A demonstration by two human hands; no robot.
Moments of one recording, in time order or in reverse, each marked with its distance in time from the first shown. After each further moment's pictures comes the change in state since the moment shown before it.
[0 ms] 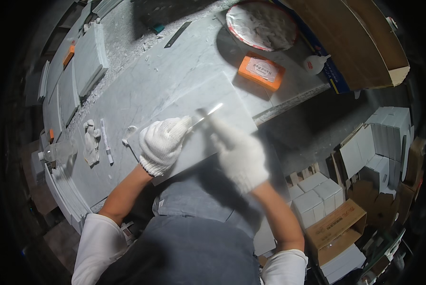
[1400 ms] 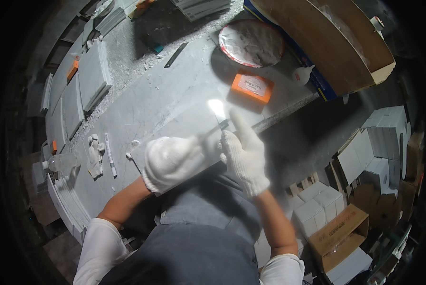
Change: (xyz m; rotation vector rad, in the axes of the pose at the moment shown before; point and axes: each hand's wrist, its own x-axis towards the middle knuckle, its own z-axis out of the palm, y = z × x) left_hand 0.029 0.004 -0.021 -0.357 0.254 0.203; right_hand 0.002 -0.003 -0.013 0.601 0.206 0.097
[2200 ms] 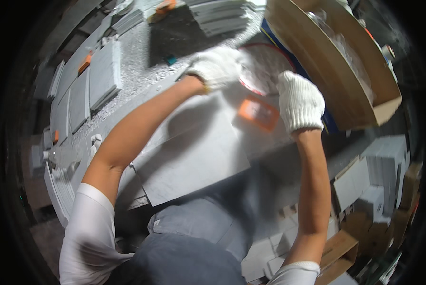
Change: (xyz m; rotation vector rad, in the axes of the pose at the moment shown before) left_hand 0.198 -0.113 0.082 0.410 -0.511 -0.126; right_hand 0.148 -0.115 -0.050 -1.589 0.254 -0.820
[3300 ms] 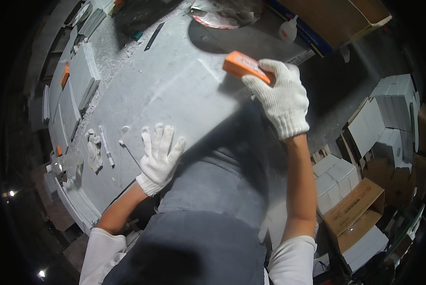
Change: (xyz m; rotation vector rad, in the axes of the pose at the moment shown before) left_hand -0.322 0.100 0.044 0.269 0.060 0.104; right_hand -0.146 -0.016 0.008 0.575 -0.101 0.458
